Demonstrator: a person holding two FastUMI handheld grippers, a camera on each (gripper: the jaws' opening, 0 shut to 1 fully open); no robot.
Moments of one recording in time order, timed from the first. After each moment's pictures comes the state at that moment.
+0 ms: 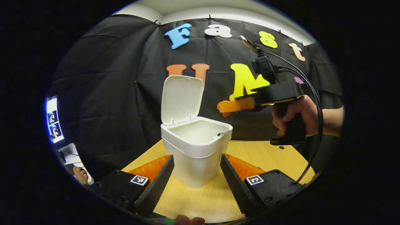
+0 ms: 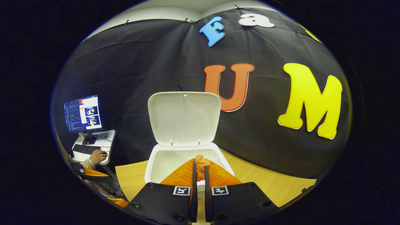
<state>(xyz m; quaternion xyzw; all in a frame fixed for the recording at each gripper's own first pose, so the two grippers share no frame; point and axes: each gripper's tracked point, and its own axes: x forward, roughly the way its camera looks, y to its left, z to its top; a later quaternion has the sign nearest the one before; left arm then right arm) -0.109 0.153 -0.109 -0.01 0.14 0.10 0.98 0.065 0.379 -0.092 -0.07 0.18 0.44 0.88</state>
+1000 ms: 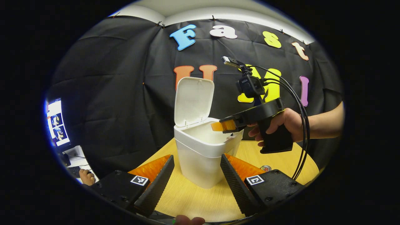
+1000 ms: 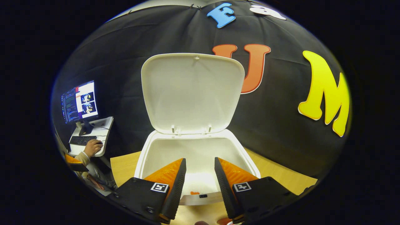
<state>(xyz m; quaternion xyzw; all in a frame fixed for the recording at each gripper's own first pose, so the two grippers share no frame) -0.108 0.176 -0.111 -0.01 0.14 0.12 0.98 0.068 0.417 -0.151 -0.10 0.23 0.43 0.87</state>
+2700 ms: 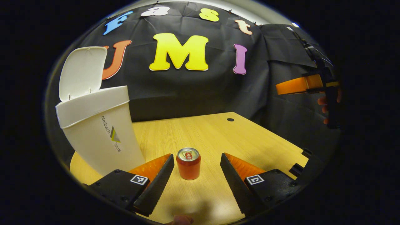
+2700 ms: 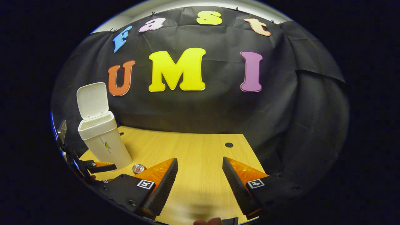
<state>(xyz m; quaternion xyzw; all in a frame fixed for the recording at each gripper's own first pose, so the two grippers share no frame) -0.034 -0.070 -0.266 0.02 0.21 -0.17 0.96 -0.014 -0.096 -0.160 0.00 0.23 0.02 0.97</state>
